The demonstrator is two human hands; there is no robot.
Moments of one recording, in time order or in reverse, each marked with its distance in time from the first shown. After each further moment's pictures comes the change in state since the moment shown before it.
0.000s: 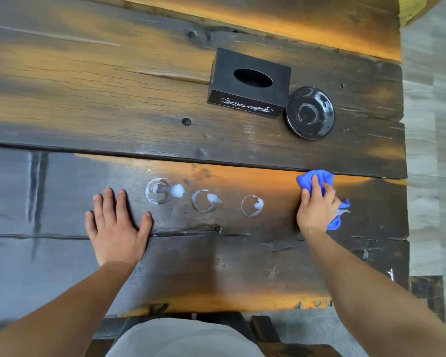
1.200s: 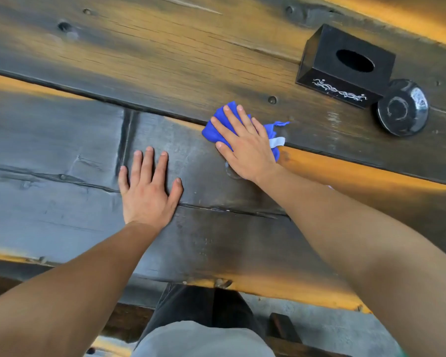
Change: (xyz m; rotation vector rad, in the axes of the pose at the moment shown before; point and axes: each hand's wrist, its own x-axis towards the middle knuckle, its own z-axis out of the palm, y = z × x) left_hand 0.037 -0.097 -0.028 0.028 0.041 0.098; right_hand -0.123 -0.300 0.074 -0.206 -0.181 -1.150
